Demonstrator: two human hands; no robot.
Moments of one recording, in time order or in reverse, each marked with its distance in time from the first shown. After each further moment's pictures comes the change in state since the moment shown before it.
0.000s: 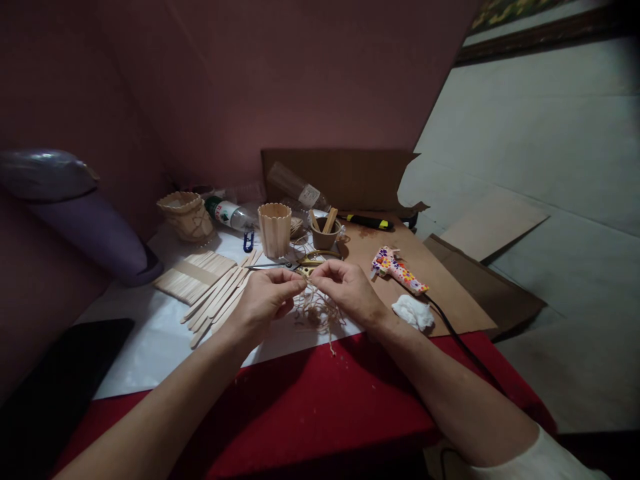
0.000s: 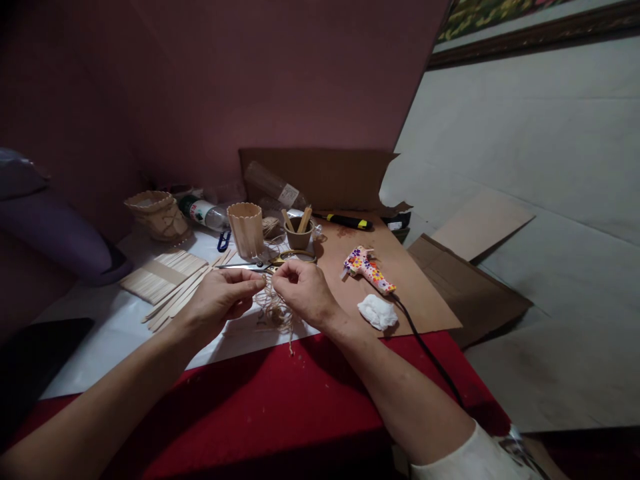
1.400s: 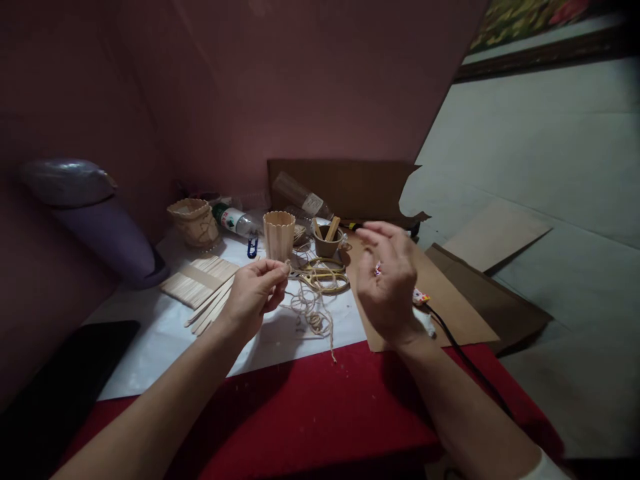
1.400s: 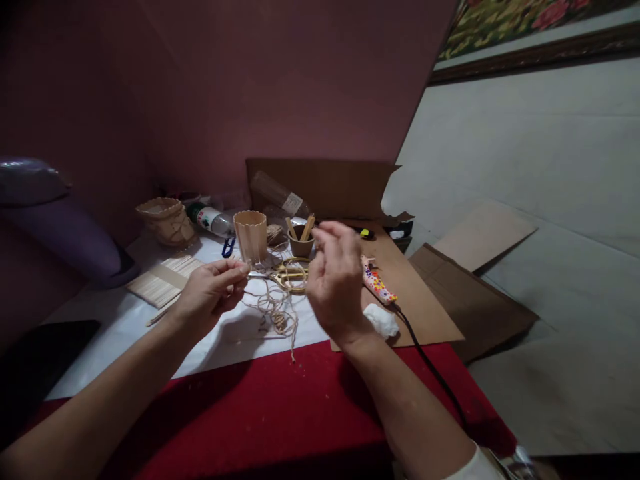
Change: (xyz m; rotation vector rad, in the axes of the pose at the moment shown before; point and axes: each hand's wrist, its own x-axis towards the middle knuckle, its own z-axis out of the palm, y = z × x) left_hand 0.004 0.010 -0.013 -0.184 0.100 0.089; right_hand -0.003 -0.023 -0.025 -0.647 0.575 -0.538
